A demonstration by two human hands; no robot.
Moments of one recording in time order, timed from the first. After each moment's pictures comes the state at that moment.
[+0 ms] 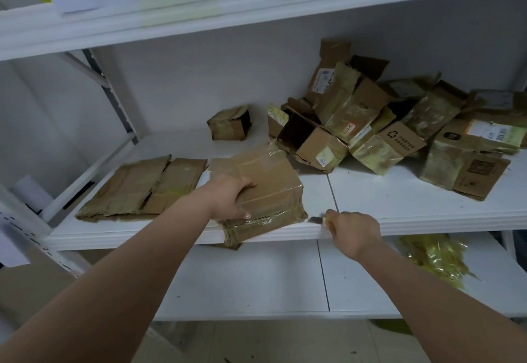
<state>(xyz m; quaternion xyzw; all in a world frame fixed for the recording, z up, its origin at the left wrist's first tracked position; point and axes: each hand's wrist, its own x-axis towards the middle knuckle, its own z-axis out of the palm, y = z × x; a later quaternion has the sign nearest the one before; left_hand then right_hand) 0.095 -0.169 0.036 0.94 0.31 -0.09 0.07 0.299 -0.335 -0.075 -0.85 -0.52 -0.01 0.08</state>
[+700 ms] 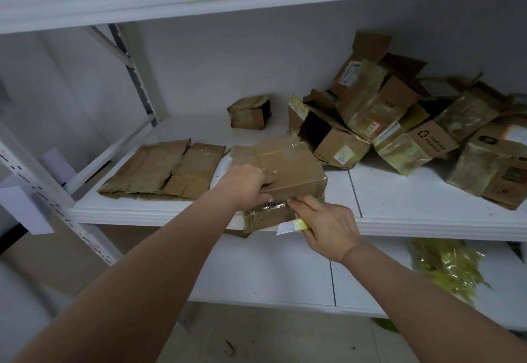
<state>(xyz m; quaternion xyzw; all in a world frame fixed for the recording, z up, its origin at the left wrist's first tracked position) 0.091 -0.168 0.025 0.96 0.29 -0.05 -0.03 0.236 -0.306 -0.064 -0.67 -0.70 -0.17 0.20</state>
